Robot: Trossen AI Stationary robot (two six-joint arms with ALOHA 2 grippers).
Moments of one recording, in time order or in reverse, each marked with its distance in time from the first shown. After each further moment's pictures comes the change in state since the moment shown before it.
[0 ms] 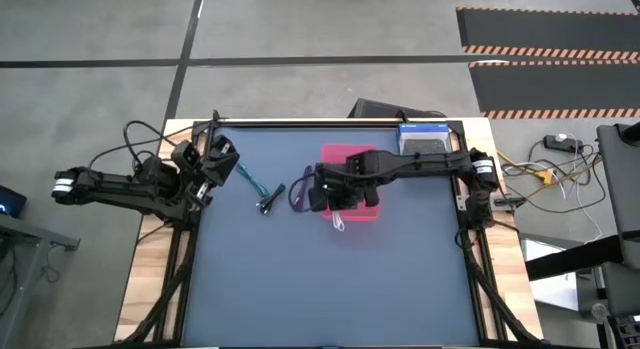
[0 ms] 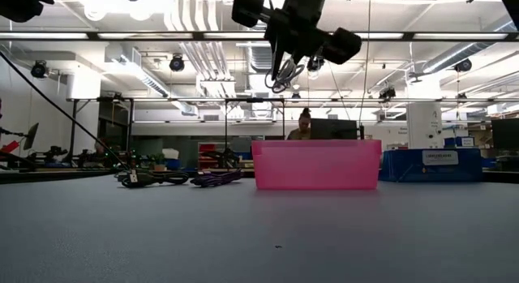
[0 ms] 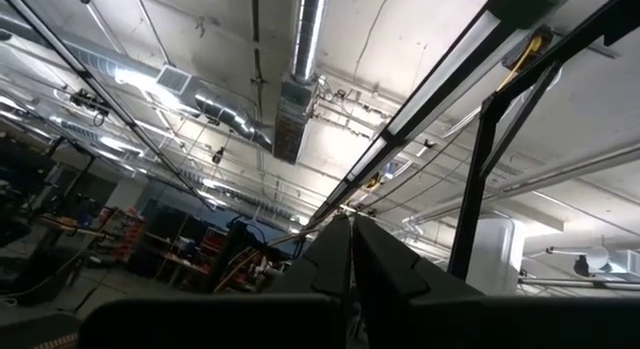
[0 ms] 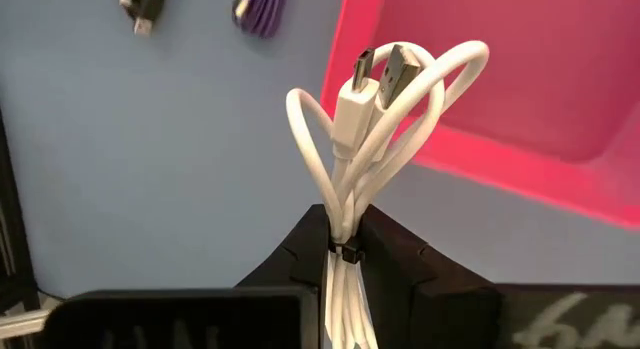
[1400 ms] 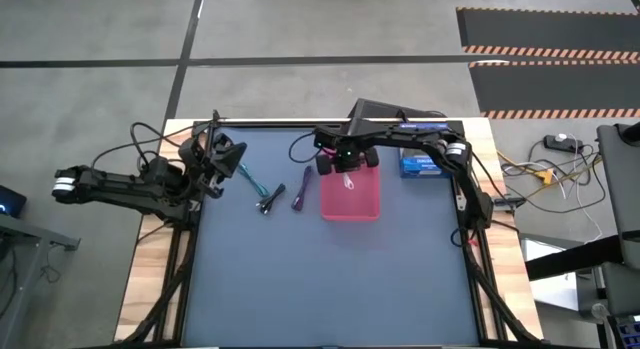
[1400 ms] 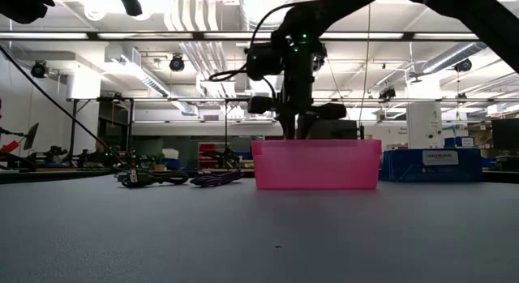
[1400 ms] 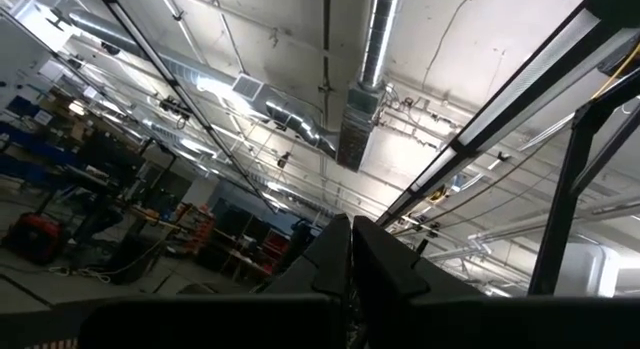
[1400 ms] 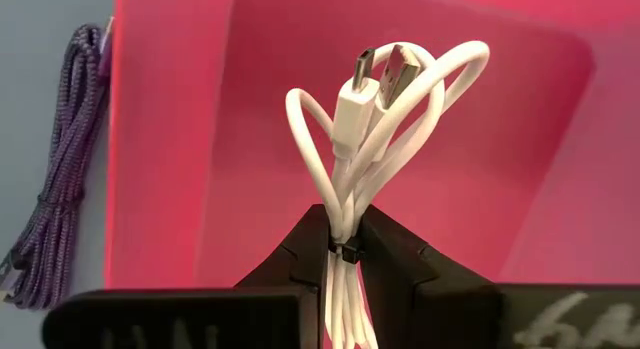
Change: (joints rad) left arm 0.001 0.042 0.000 0.000 -0.184 0.007; right arm -0.317 0.208 -0.001 -0.026 0.100 -0.331
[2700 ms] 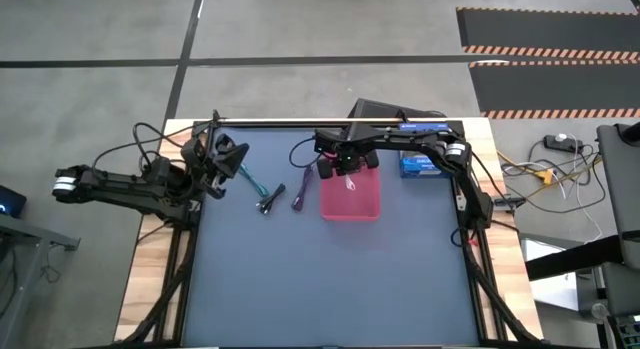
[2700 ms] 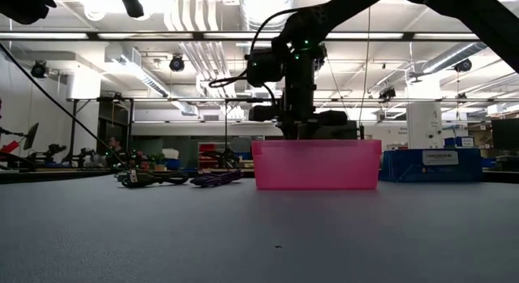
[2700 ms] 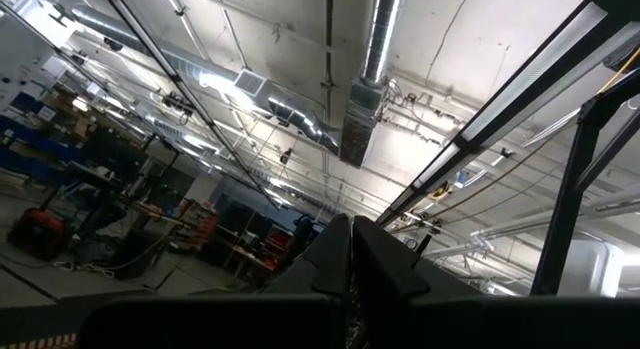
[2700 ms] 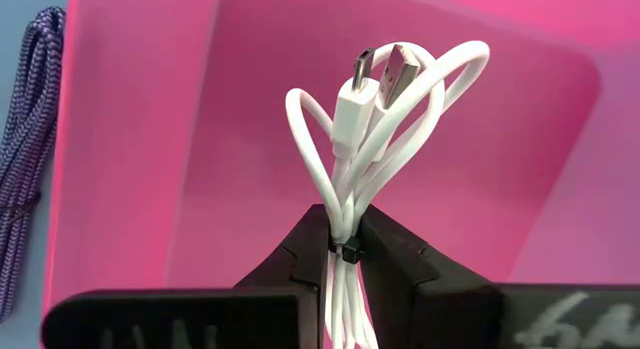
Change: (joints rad) left arm 0.000 0.015 0.000 0.002 -0.004 -0.003; right arm 0.008 0.003 -0.061 0.057 0.039 -0.052
